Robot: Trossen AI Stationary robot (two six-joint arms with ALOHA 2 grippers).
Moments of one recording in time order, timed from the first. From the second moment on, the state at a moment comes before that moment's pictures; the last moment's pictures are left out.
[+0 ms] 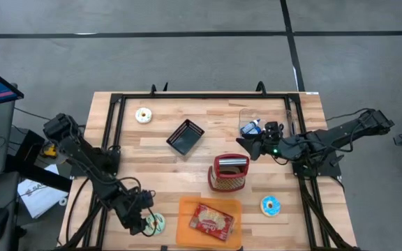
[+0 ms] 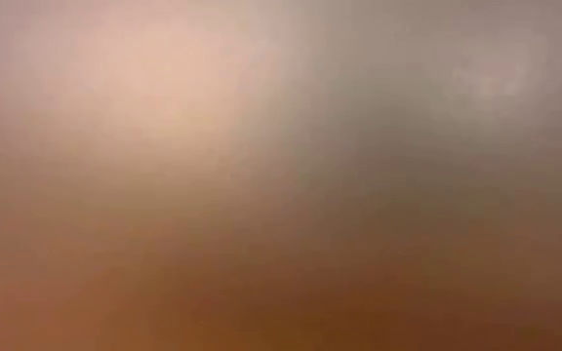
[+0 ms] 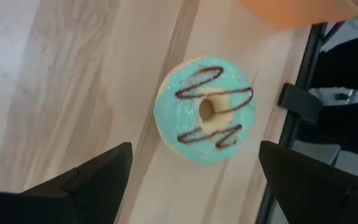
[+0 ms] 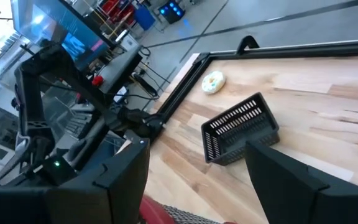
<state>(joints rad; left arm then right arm) -0.87 1.43 0.80 -0.47 -0.14 -1.19 0.36 0.98 0.81 -0.19 0.76 1.01</state>
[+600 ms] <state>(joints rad) -0.86 1.47 0.67 -0.25 -0.24 -1.17 0.36 0.98 0.81 -0.19 0.77 1.03</state>
